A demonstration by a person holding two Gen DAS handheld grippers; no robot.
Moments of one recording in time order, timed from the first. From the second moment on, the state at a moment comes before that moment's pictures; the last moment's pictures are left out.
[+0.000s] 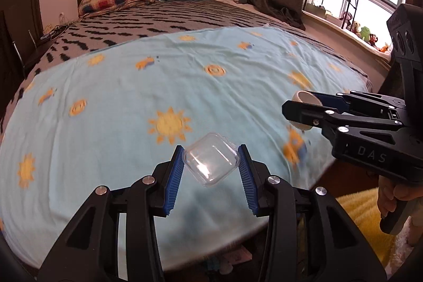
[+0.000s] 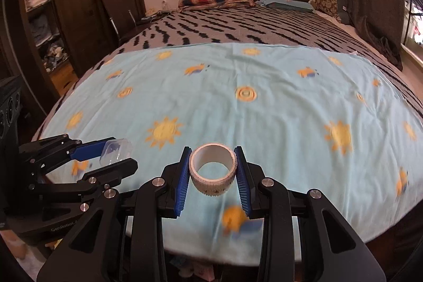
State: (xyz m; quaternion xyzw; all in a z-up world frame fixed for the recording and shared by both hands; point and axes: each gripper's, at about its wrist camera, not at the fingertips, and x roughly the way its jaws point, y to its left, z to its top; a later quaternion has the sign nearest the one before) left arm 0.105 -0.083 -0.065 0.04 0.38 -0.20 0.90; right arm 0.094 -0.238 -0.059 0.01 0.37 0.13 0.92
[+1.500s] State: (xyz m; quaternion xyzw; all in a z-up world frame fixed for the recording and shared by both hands) left arm 0.012 -0.058 -0.269 0.04 0.52 -0.18 0.83; right arm 0.024 -0.235 -0.271 0.07 0.51 0.10 0.85
